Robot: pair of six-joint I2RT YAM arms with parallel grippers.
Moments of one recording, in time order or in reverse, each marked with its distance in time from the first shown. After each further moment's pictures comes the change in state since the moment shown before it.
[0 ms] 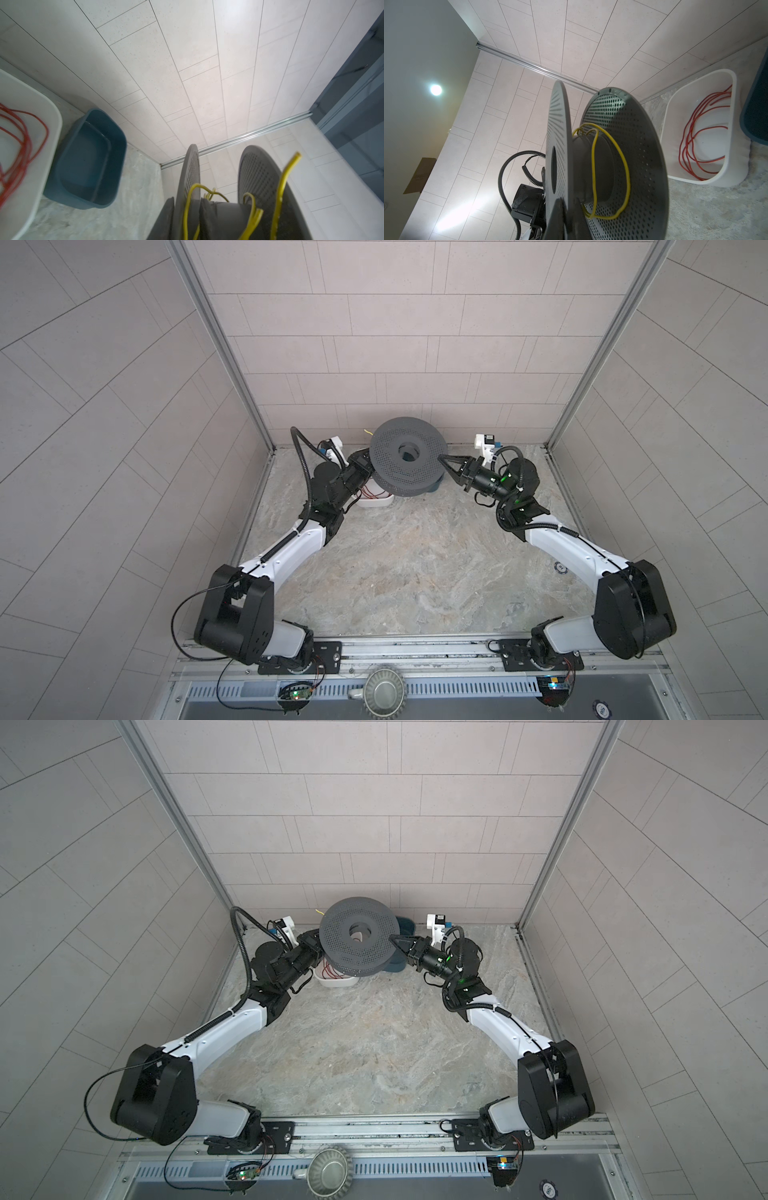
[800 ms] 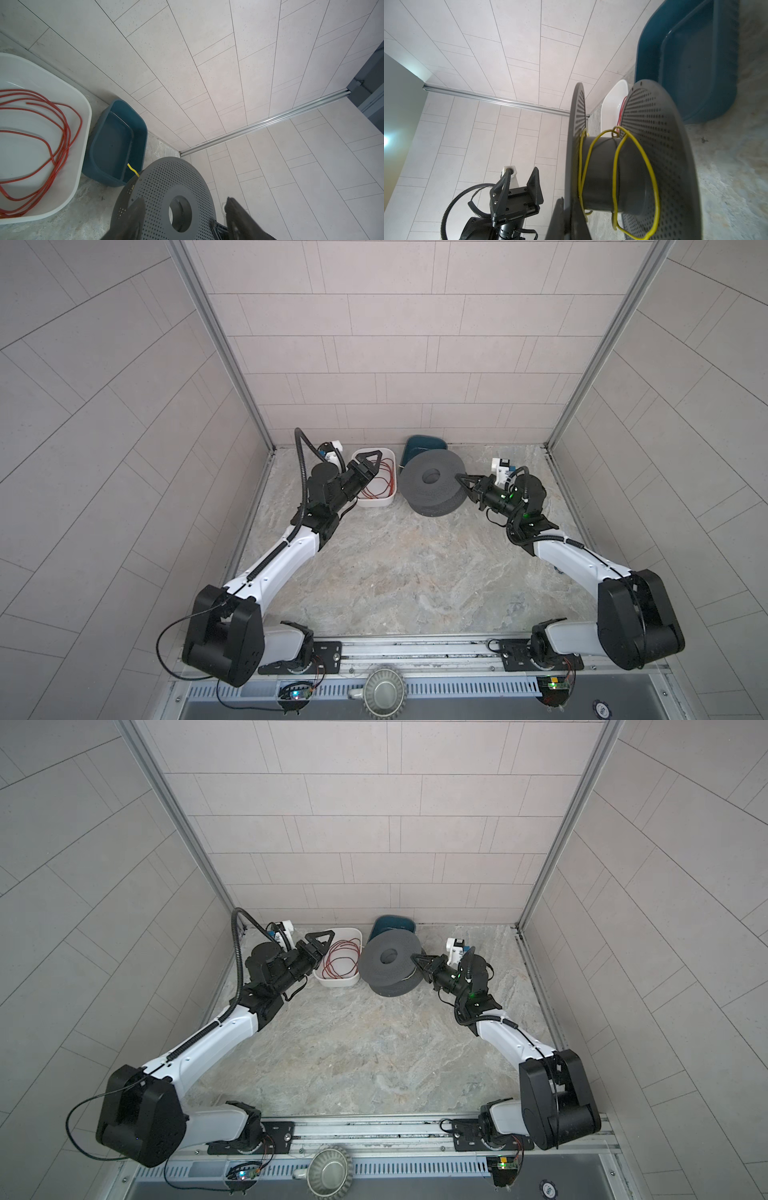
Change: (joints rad) left arm 0.009 -0.102 -0.002 -0.212 -0.003 0.117; right arm -0.105 -0.074 -0.228 -0.081 0.083 0.000
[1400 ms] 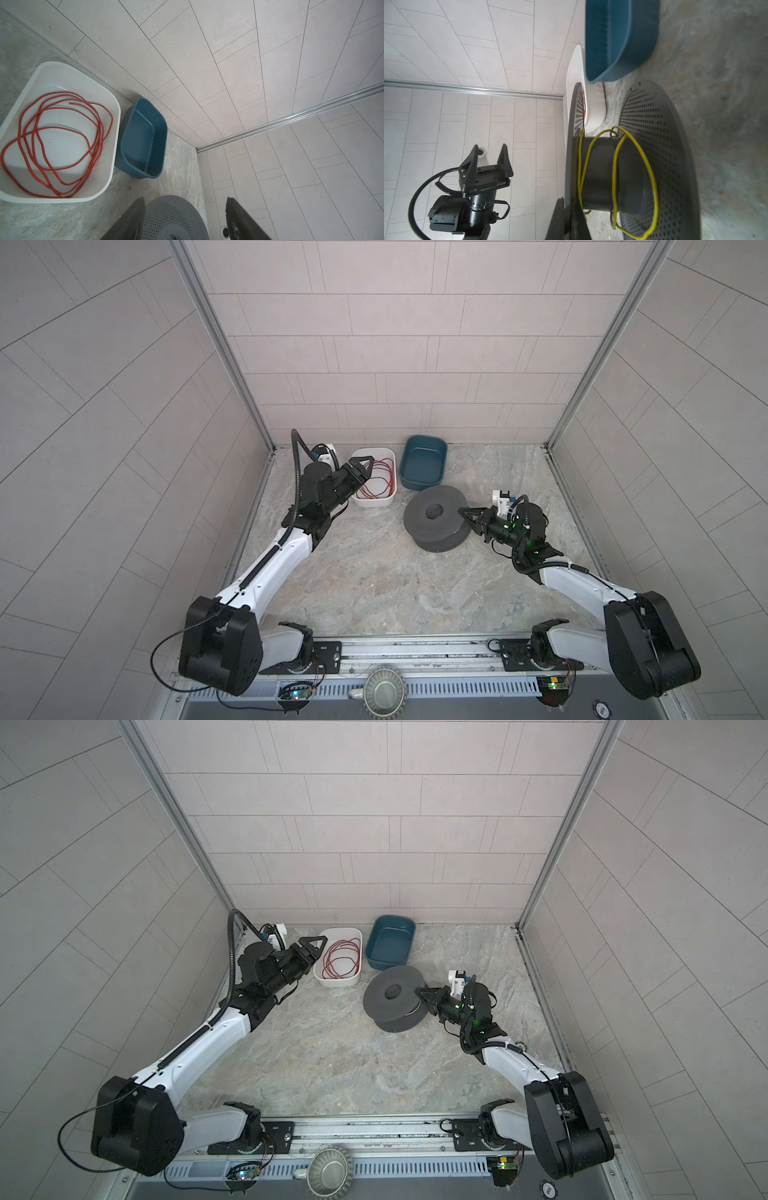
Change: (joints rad) left arm 0.048 -0.050 0.002 -0.148 0.034 0.074; right arm -0.002 -0.118 -0.278 -0.018 -0.044 -0.023
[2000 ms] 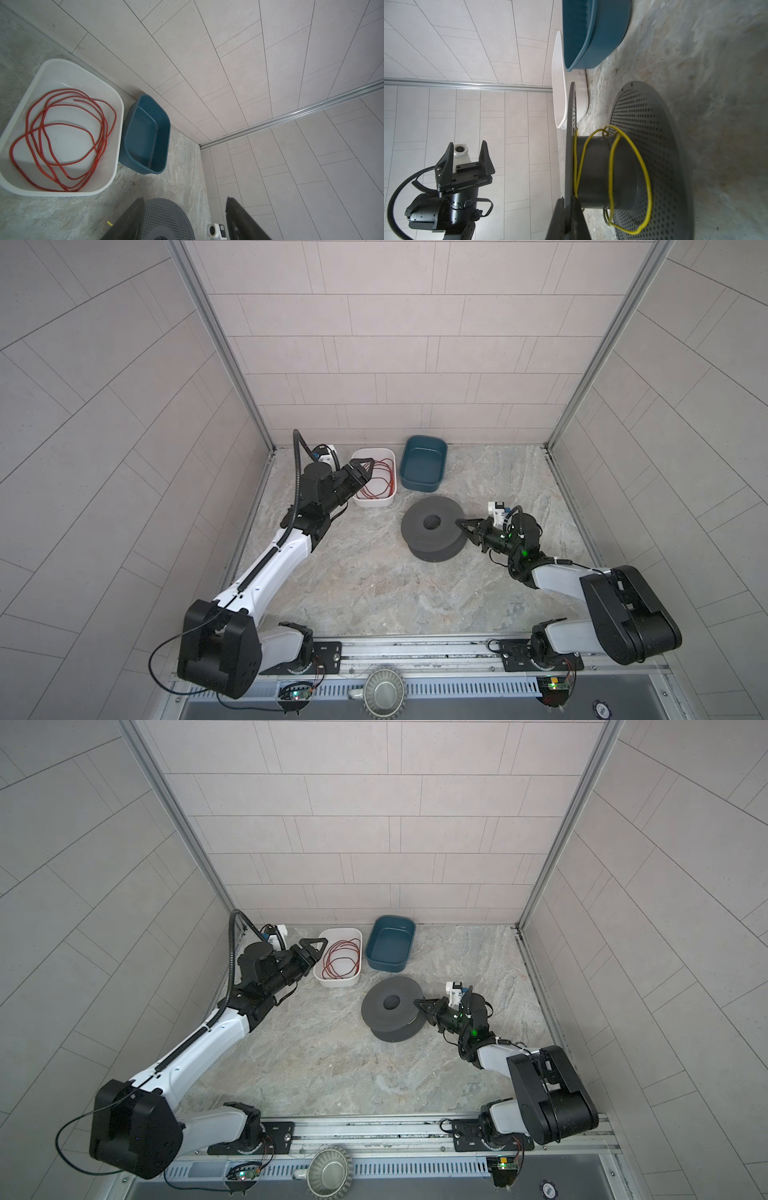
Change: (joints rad) left arm 0.002 -0.005 0.010 -0.043 0.003 0.019; right arm -0.020 0.184 -0.090 0.266 -0.053 0.011
